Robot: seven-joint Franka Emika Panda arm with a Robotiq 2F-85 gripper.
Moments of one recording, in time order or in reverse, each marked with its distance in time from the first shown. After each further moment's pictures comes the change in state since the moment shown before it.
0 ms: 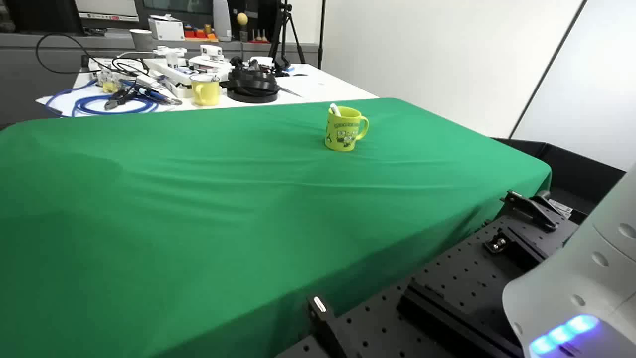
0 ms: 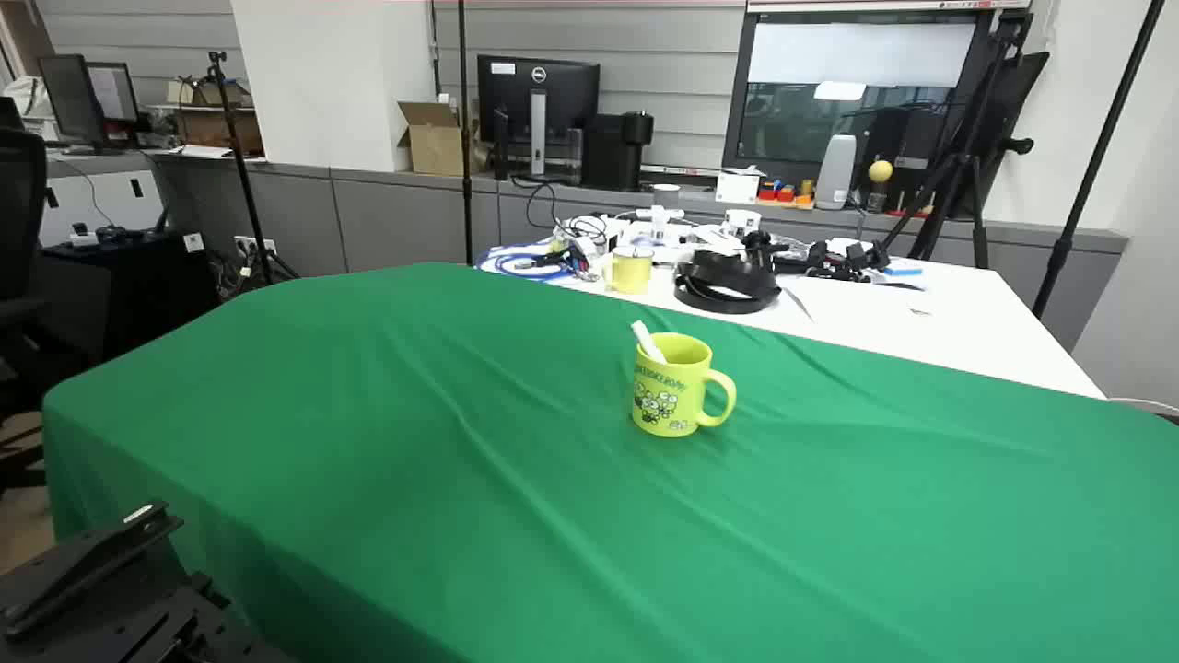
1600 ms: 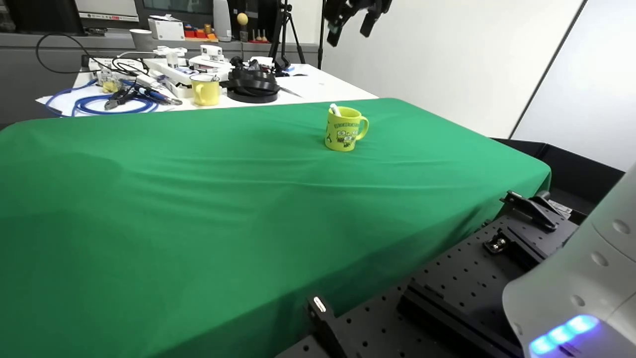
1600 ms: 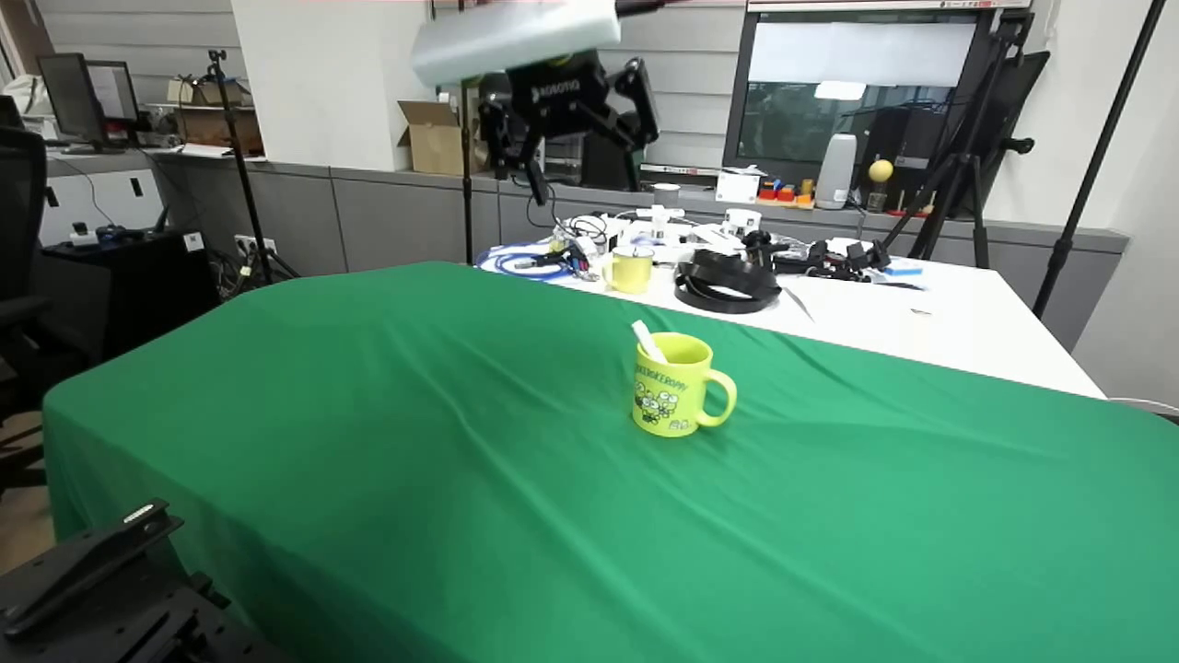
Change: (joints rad) arm -0.117 0.665 0.433 -0.099 -0.335 1.062 0.352
